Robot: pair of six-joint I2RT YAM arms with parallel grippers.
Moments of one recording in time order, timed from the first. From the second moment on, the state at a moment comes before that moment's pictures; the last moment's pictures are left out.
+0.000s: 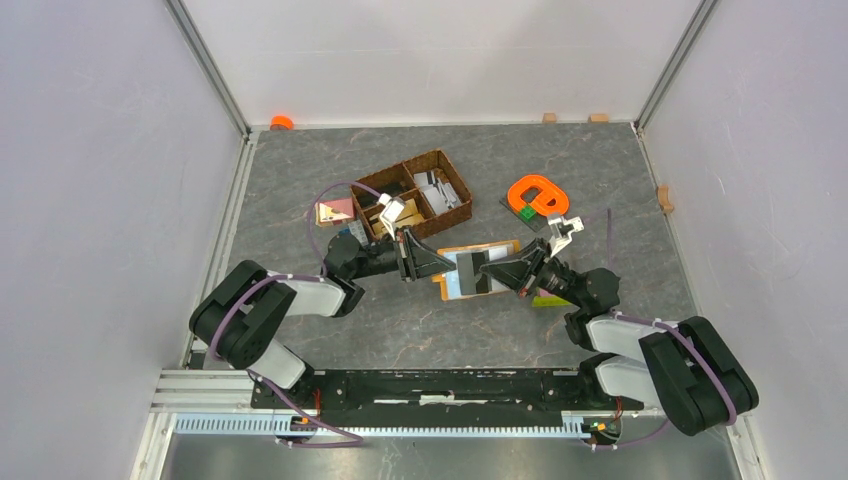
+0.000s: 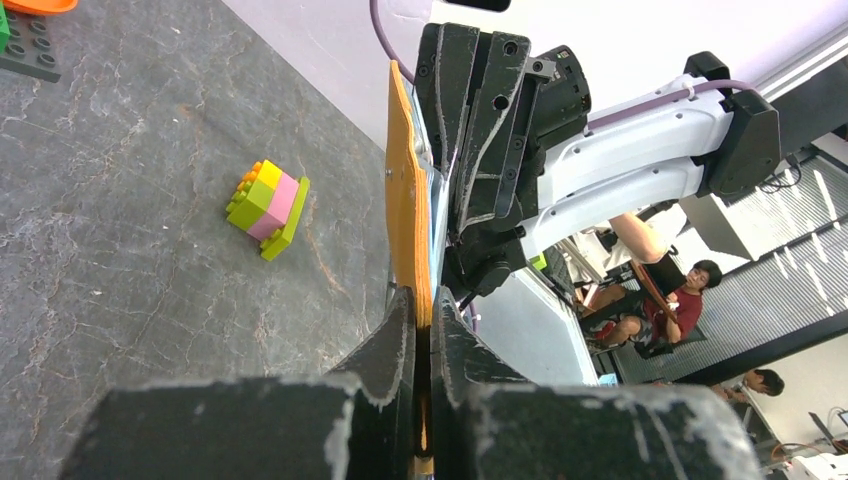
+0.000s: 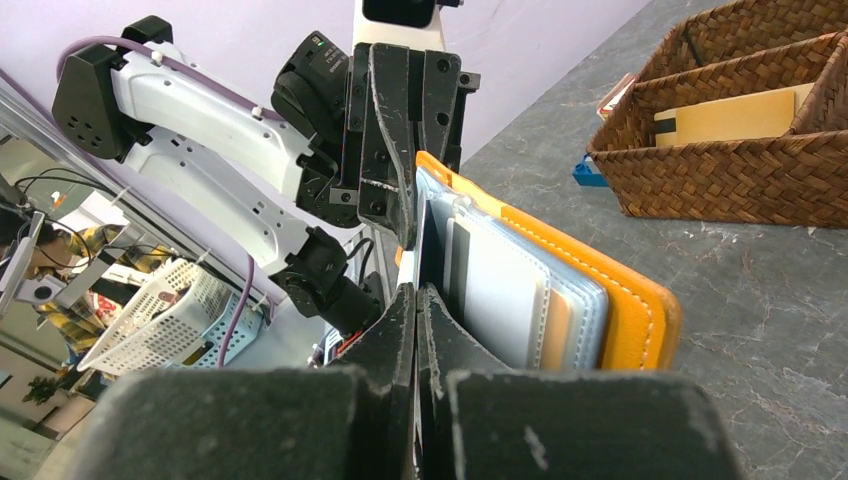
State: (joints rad) left arm -0.60 1.54 0.45 1.32 0.81 -0.97; right arm 0.36 1.20 0.12 1.43 -0.78 0.94
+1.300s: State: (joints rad) left arm -0.57 1.53 0.42 1.31 0.75 -1.00; right arm 0.30 1.12 0.10 1.25 -0.71 0.83
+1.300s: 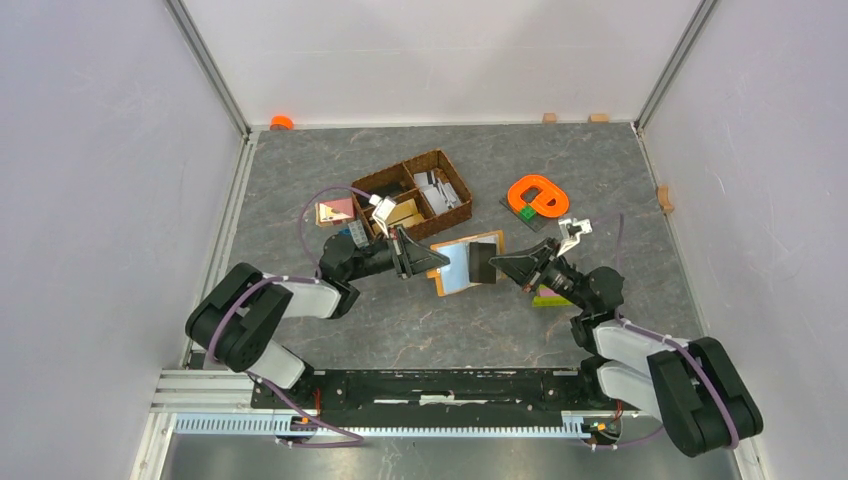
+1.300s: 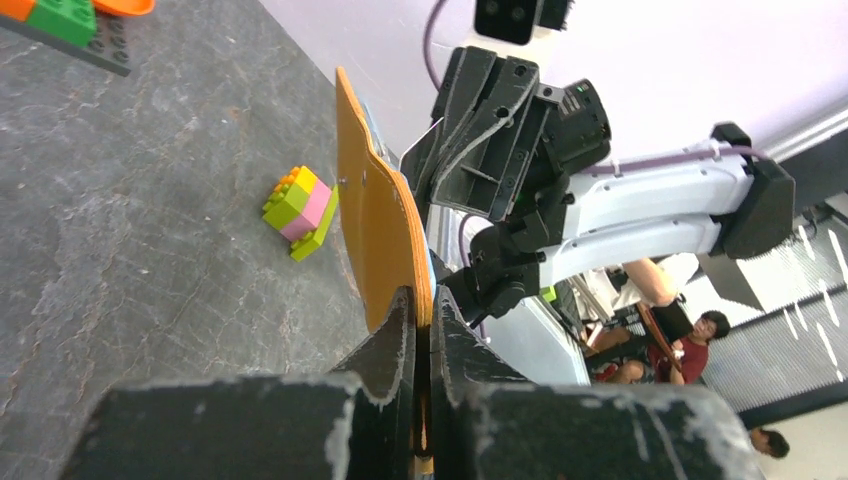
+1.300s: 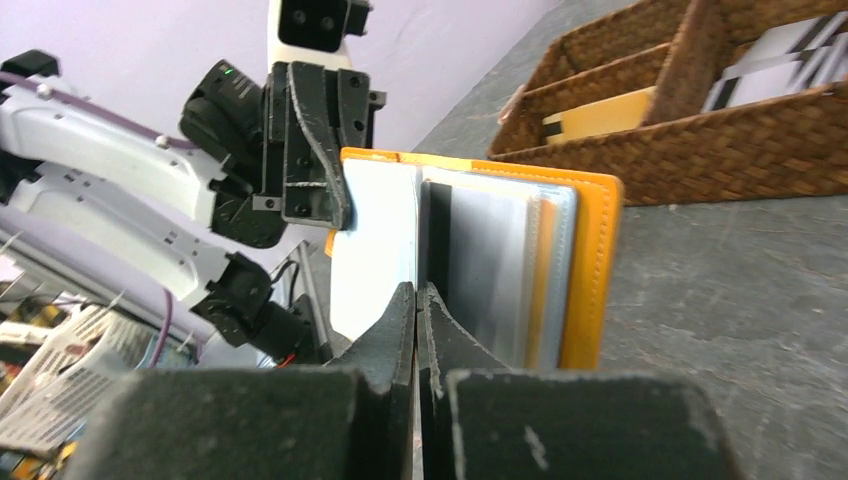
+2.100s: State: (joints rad) left arm -0.56 0.87 0.38 0.45 0.15 -0.75; right arm 0.47 1.05 0.40 0.70 -0.33 0.43
